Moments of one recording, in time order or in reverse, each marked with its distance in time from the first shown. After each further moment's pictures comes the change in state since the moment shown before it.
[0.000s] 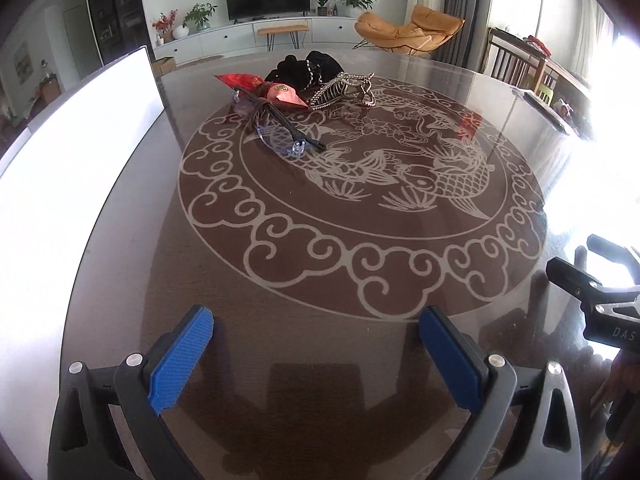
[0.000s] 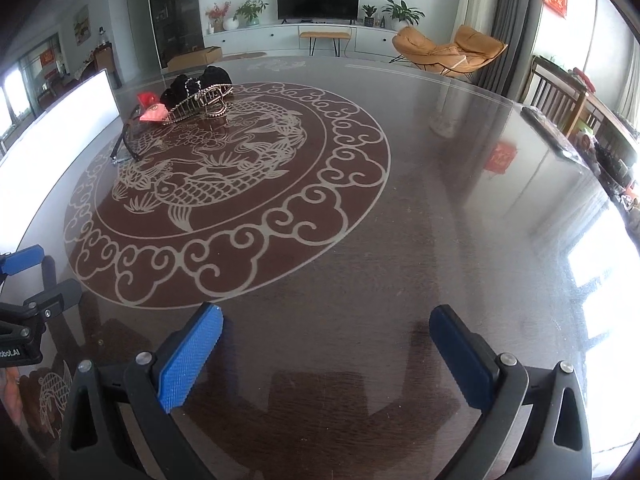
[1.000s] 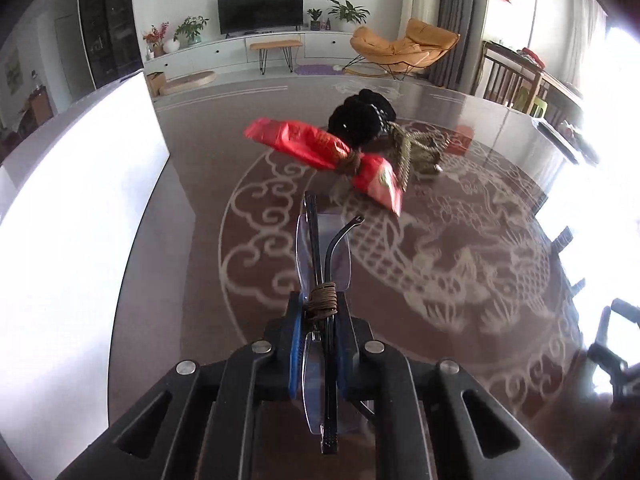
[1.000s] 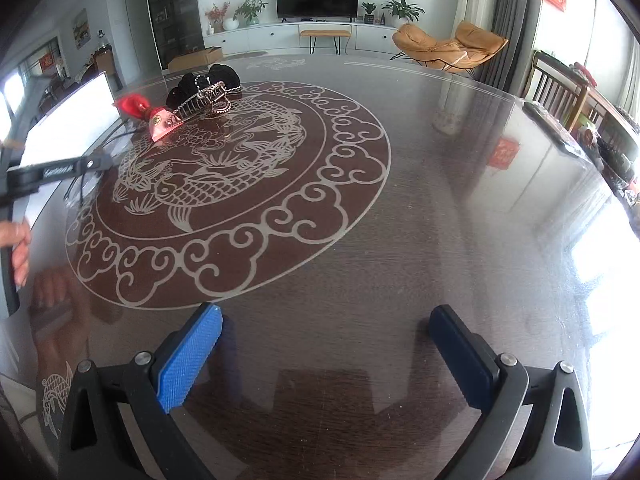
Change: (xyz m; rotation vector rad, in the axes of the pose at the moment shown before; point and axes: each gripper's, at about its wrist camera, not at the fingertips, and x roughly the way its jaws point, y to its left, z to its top) left arm 0.018 0.069 0.058 0.025 -0.050 -0.051; right arm 0.000 -0.001 -0.001 0.008 0.005 0.011
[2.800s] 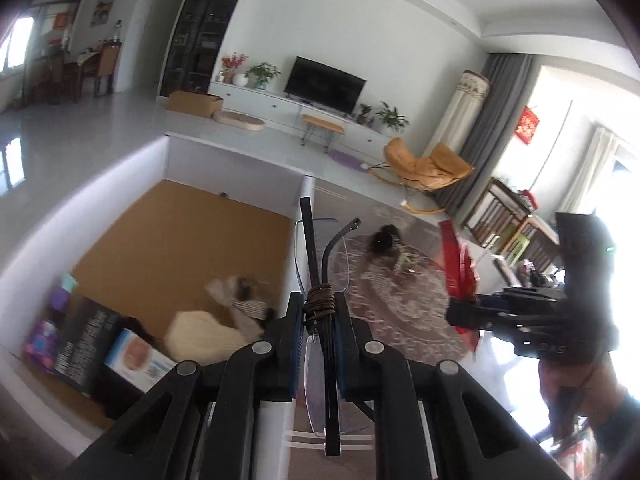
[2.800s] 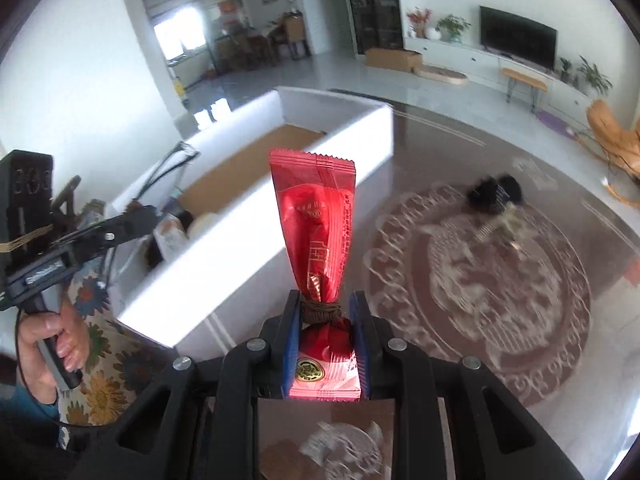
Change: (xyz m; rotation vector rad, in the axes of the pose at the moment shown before) left arm -0.255 0.145 -0.088 -0.363 -0.288 -0.048; right arm -0.130 0.227 0.087 -0.453 -0.012 0.578
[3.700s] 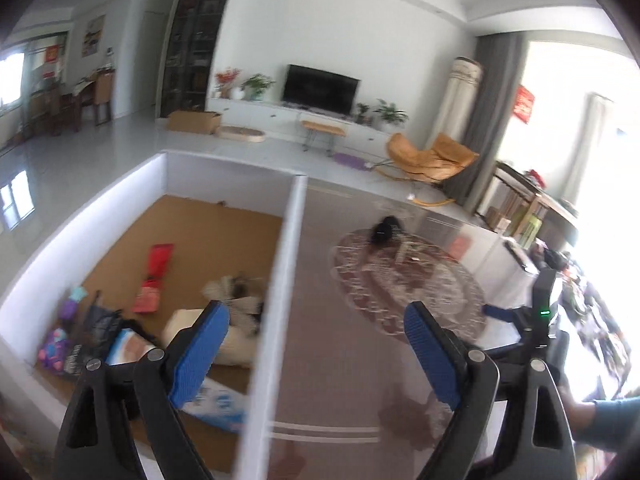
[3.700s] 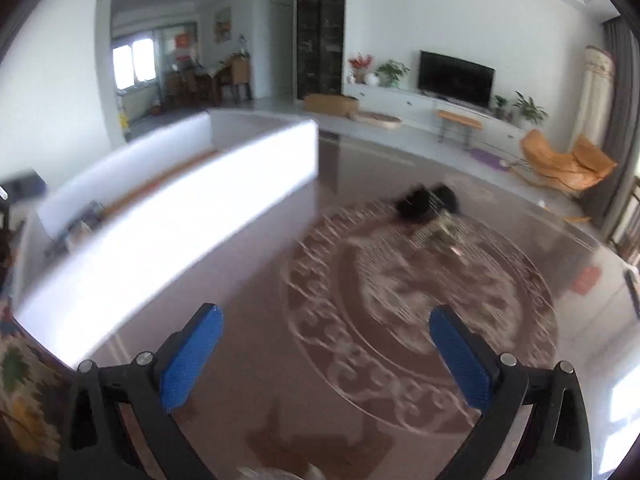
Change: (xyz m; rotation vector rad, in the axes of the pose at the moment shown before) left arm 0.002 -0.066 -0.036 0.125 -0.034 -0.037; right arm 0.037 -0.050 -0.083 0.047 -0.123 -0.366
